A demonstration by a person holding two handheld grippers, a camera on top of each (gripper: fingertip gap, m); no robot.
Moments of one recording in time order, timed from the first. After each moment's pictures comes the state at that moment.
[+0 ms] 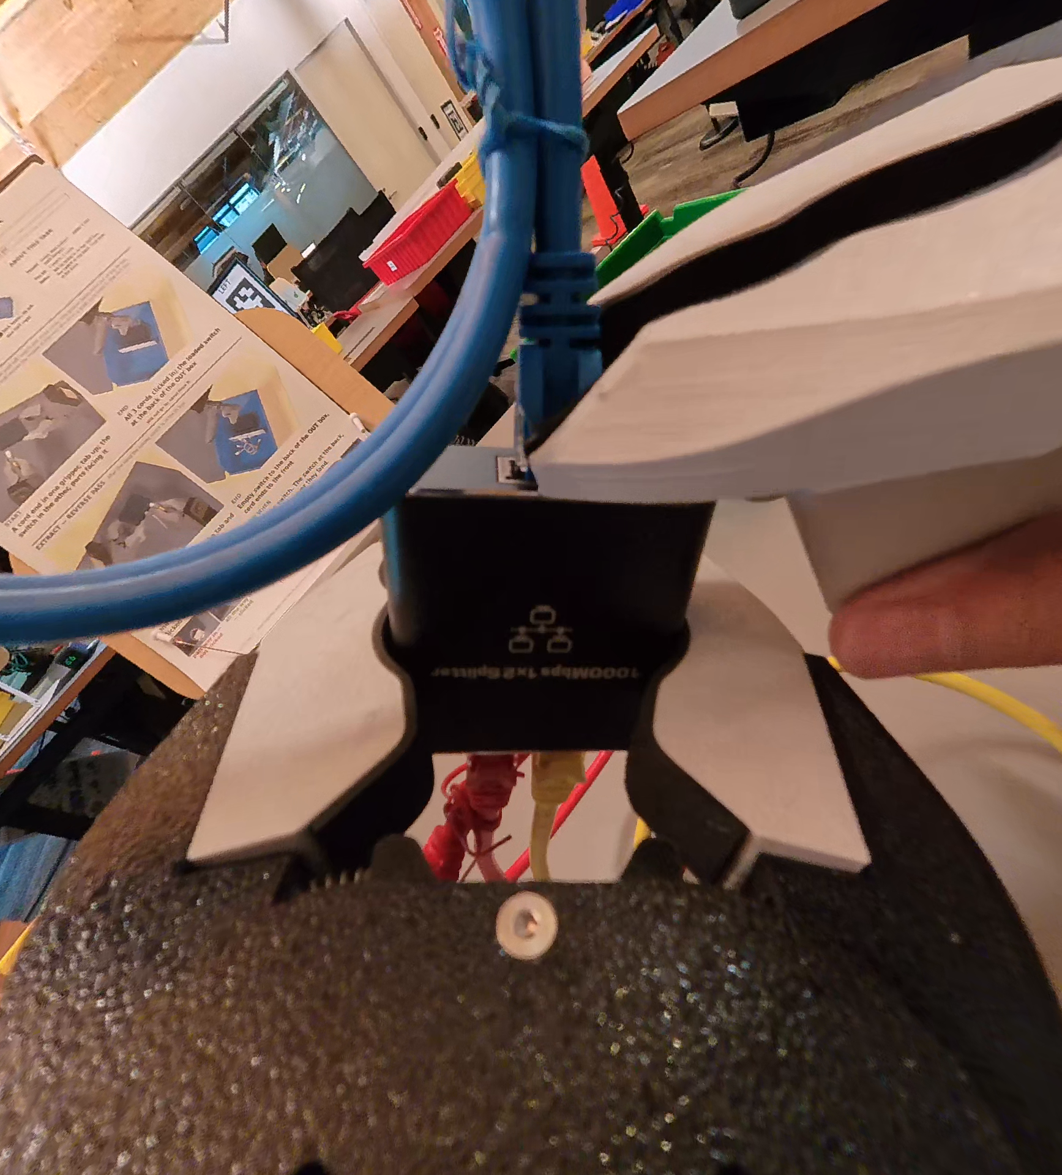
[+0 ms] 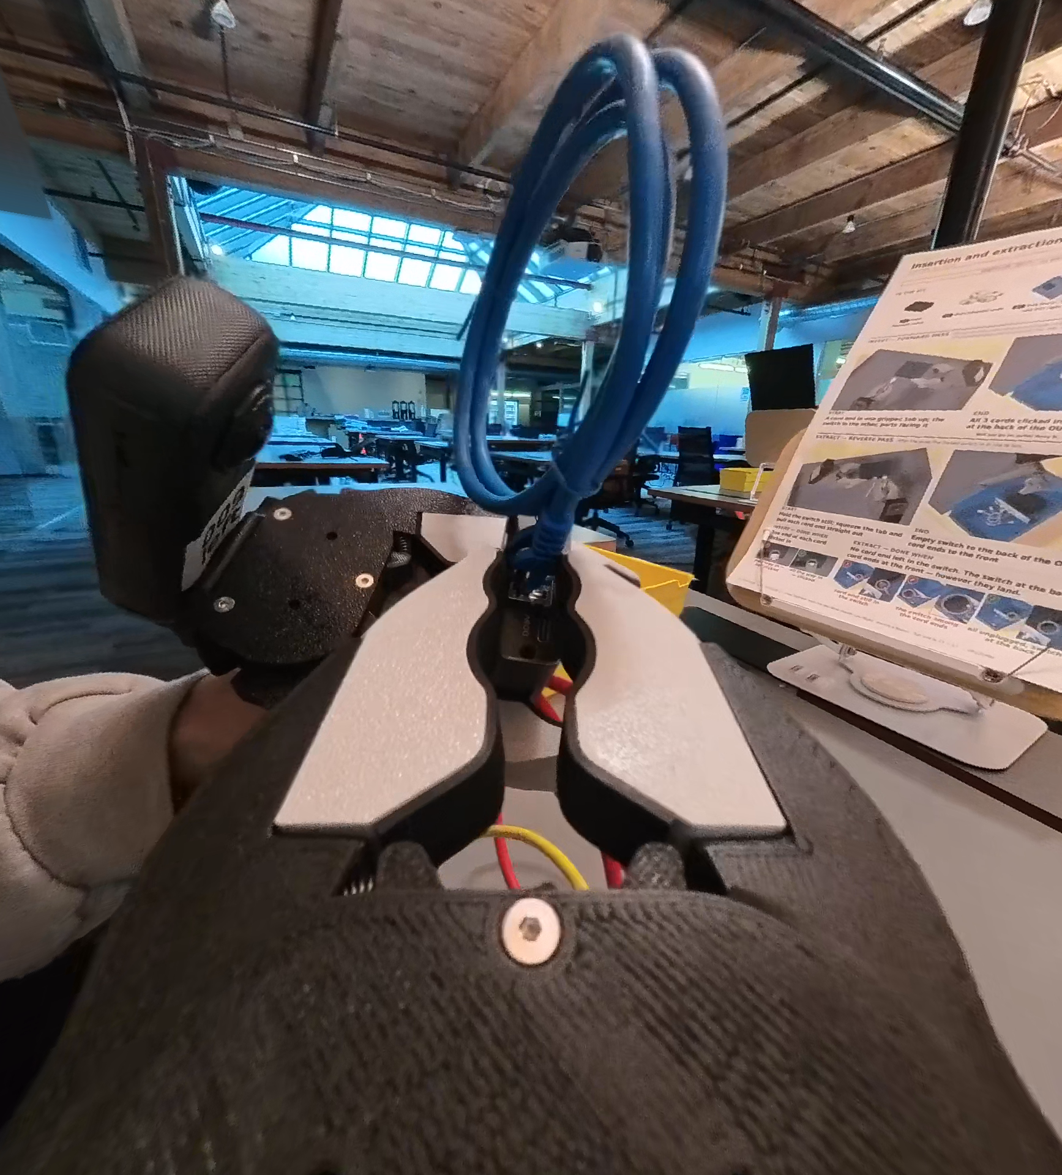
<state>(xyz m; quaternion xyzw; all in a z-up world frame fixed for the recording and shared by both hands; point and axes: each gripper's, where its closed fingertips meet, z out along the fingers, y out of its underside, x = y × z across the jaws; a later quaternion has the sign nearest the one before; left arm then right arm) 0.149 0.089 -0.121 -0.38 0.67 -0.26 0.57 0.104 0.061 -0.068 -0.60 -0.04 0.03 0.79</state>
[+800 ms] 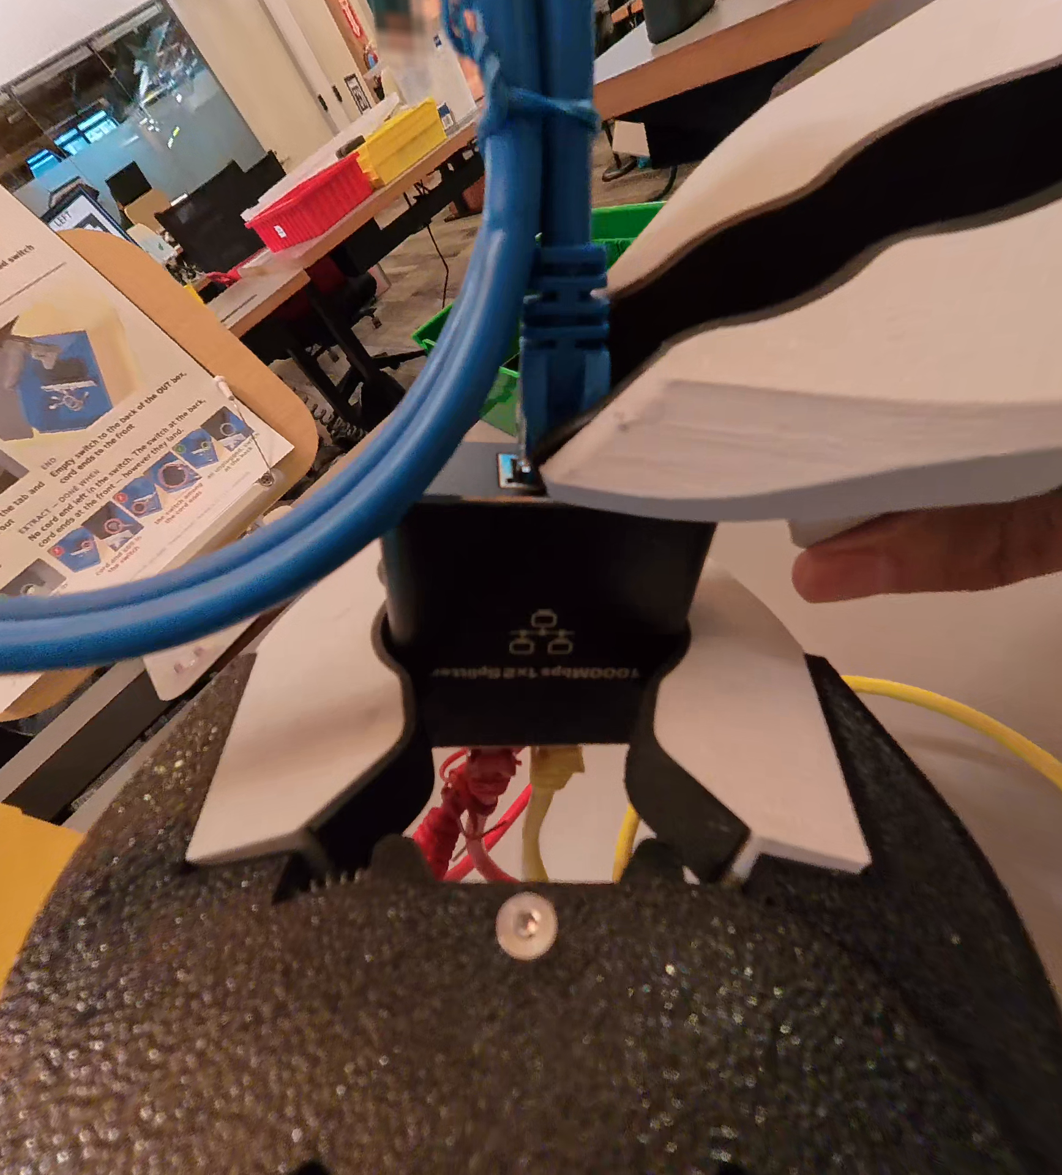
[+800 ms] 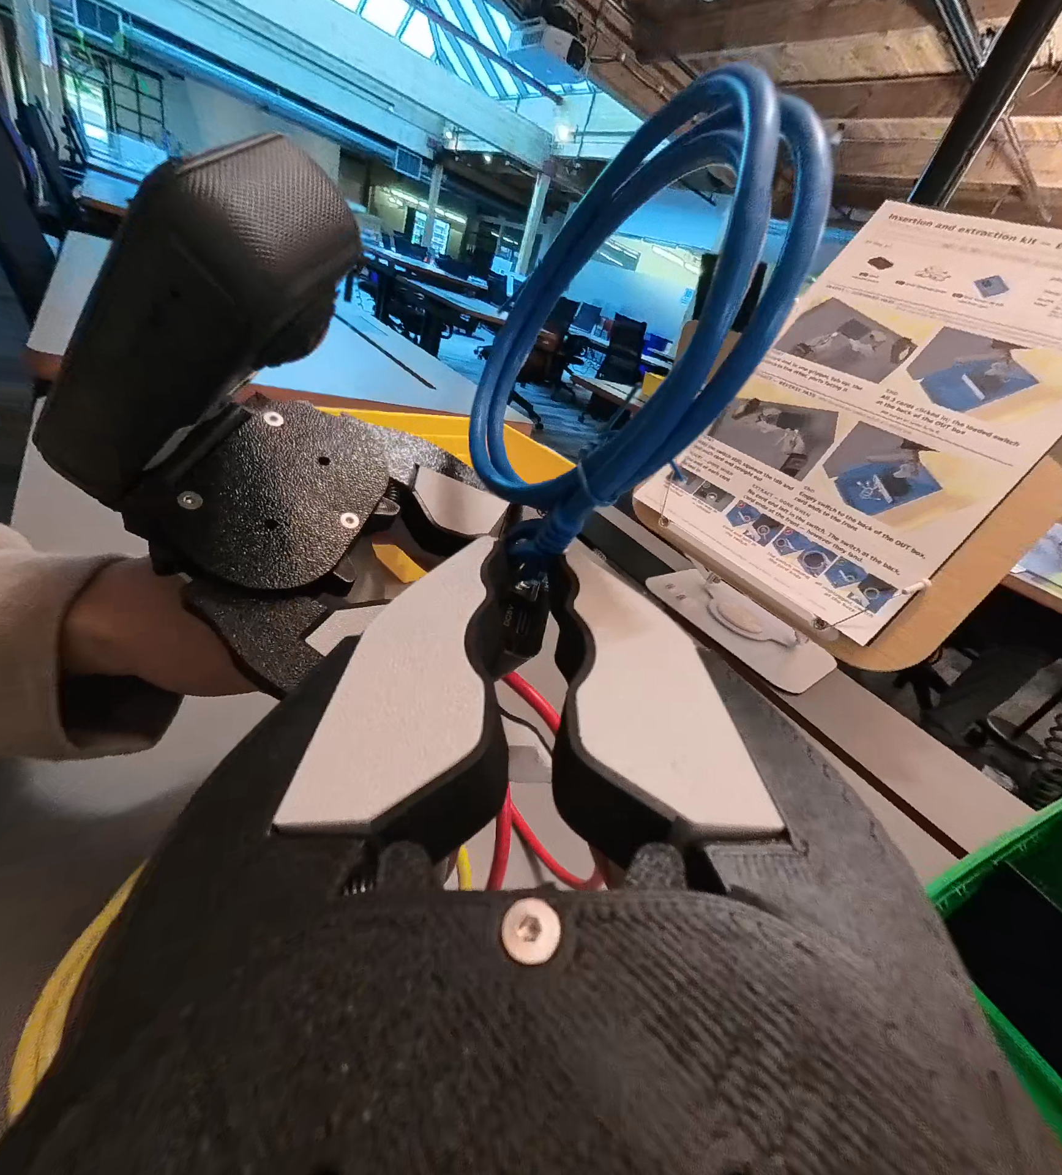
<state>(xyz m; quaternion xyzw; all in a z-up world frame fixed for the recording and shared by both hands) 0.168 0.075 -0.154 -0.41 0.69 -0.34 0.50 0.123 0.061 -0.095 -0.69 -0.10 -0.11 0.71</state>
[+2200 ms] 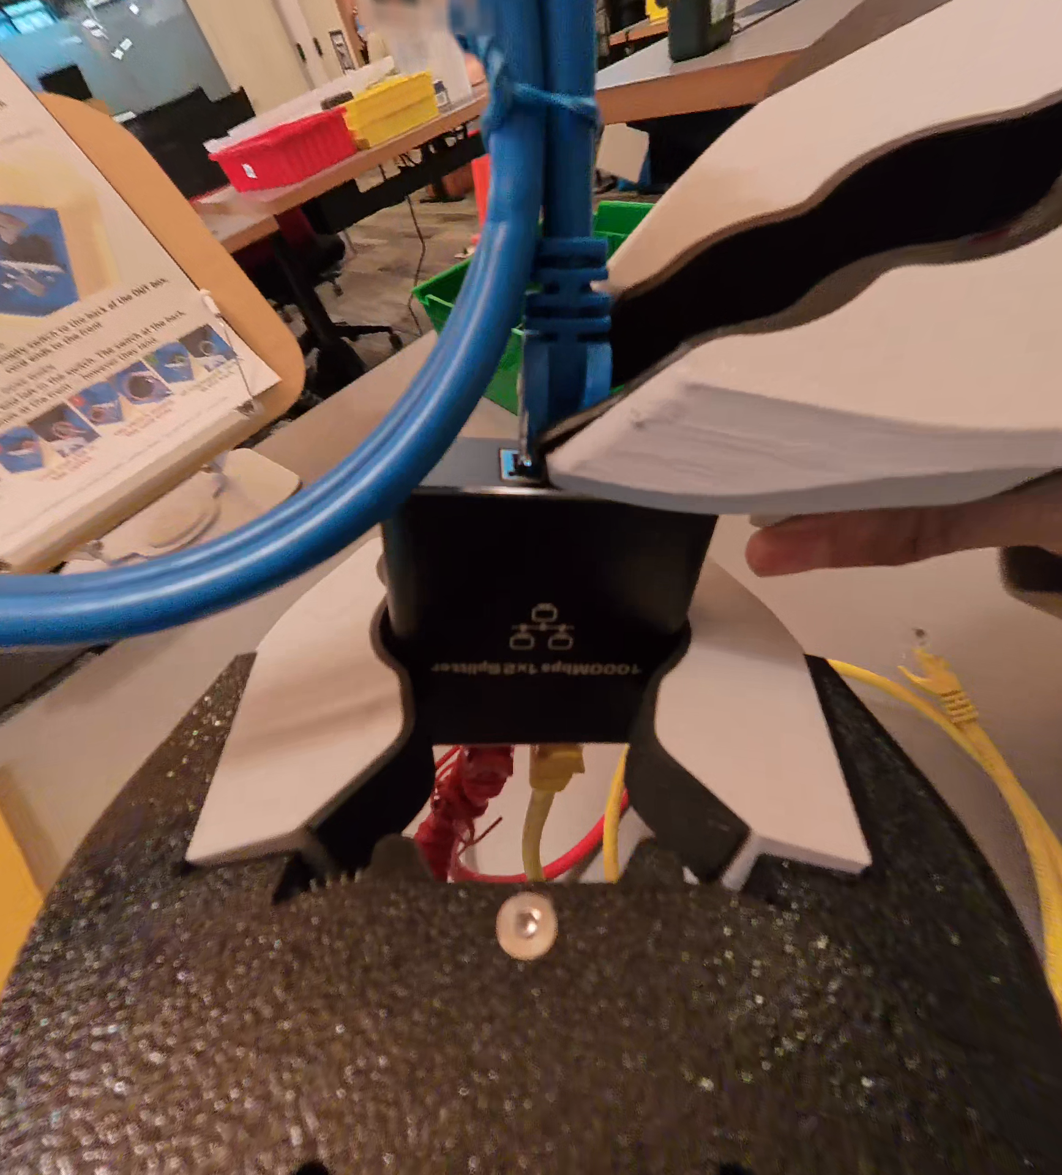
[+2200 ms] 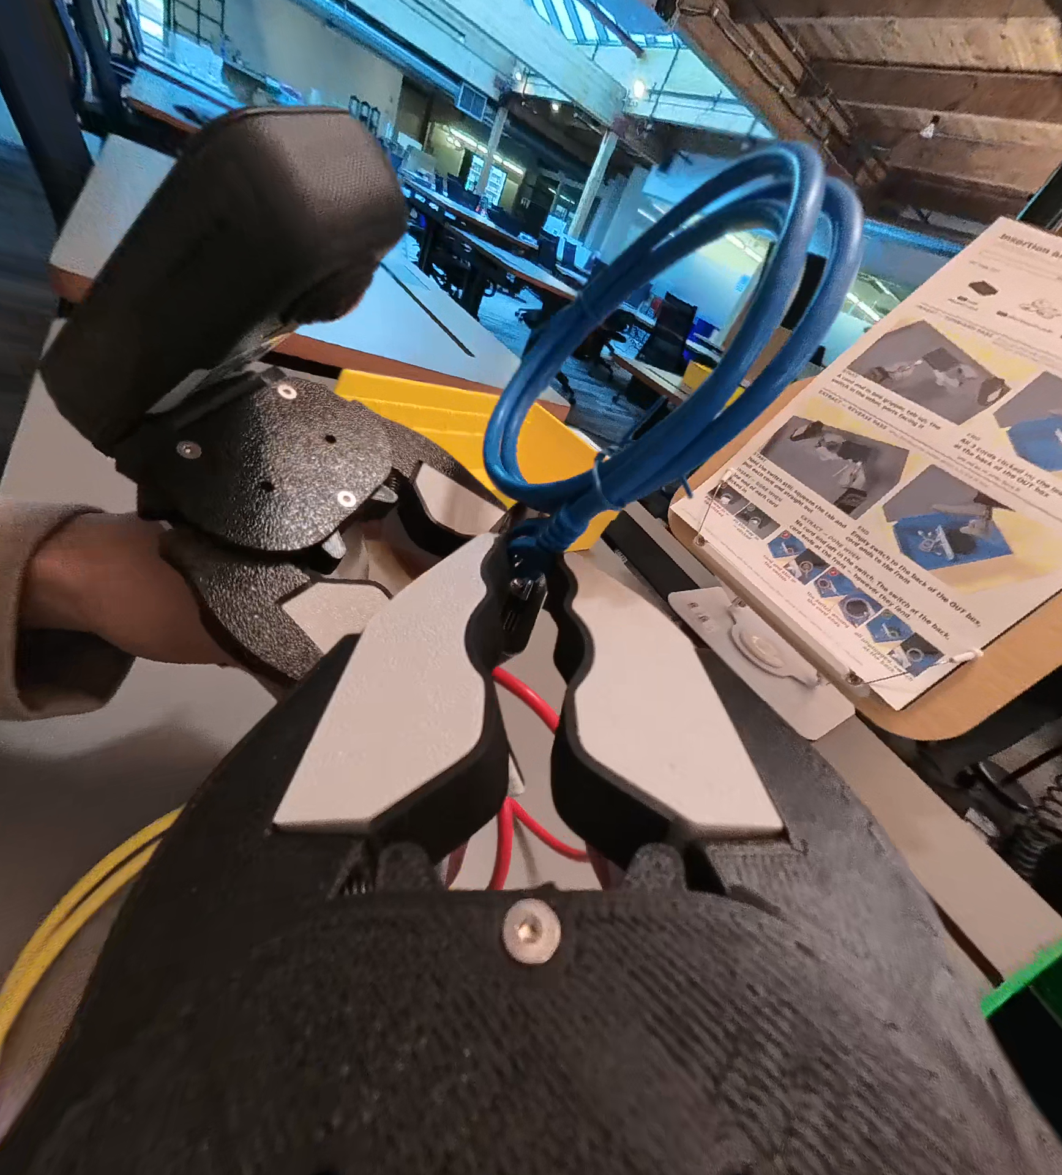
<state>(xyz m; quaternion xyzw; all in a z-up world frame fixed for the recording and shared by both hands) 0.147 0.104 -0.160 -0.45 0.66 -0.39 0.45 0.104 0.099 -0.098 -0.70 -0.16 -0.12 0.68</state>
